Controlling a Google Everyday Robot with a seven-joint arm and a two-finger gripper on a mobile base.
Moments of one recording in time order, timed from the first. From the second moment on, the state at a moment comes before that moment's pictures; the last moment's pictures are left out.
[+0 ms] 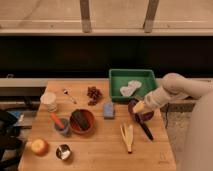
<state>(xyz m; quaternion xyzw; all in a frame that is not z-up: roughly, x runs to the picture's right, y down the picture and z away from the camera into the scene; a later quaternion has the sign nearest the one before) 0.204 0.125 0.796 -0.38 0.02 0.68 0.63</state>
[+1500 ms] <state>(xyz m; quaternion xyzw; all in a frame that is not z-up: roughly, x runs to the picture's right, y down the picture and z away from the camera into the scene) 0.232 0.109 0.776 -0.36 0.03 0.70 0.62</state>
